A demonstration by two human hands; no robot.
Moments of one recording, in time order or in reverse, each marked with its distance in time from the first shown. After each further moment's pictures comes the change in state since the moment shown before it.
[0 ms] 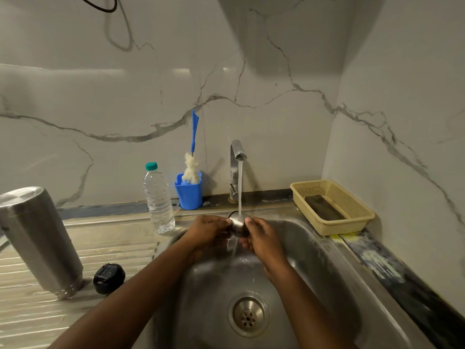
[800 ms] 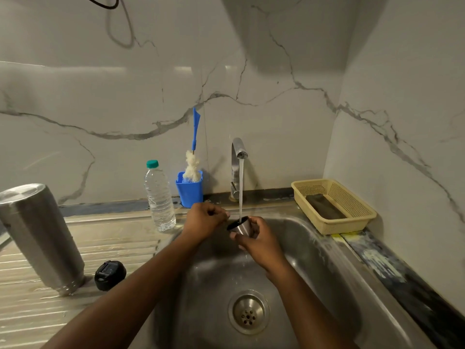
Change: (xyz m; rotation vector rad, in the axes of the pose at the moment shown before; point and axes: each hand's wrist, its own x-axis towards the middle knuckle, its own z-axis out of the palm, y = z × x) left_hand 0.006 0.010 -0.004 0.387 0.226 0.325; right_hand 0.002 0.012 -0.002 -0.144 -0.086 -0.070
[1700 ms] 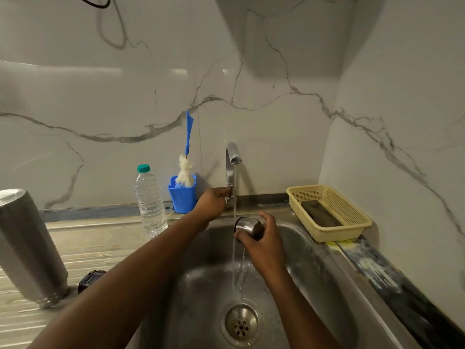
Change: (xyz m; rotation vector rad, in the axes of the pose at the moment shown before) left_hand 0.061 0.036 0.019 0.081 -0.166 -0.046; right_hand 0.002 -0.005 -0.012 -0.088 0.219 -0.115
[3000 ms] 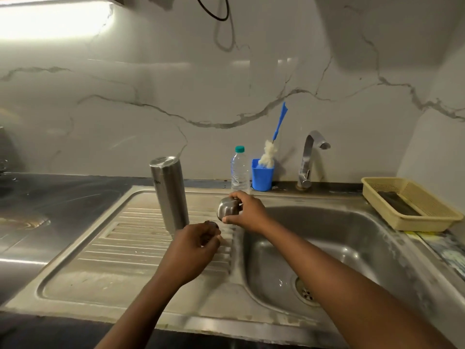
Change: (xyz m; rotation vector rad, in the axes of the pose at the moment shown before) left_hand -0.294 -0.088 -0.152 0.197 0.315 -0.016; right_hand -0.051 -0.089 0.178 -0.395 -0.603 -0.275
